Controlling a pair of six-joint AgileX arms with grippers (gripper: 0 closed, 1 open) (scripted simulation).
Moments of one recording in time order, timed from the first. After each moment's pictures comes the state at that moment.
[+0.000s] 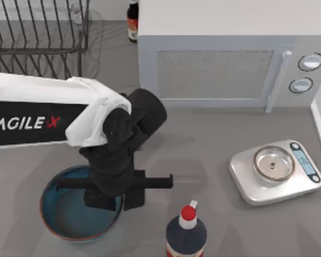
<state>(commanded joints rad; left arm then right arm) -0.70 1.85 1.08 -0.81 0.00 -0.67 0.00 0.00 0.00 0.00 0.00 0.00</state>
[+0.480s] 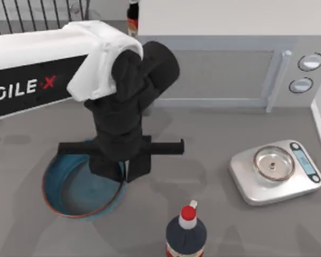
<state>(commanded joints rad) -0.71 1.83 1.36 -1.11 0.00 -0.68 0.00 0.00 0.00 0.00 0.00 0.00</state>
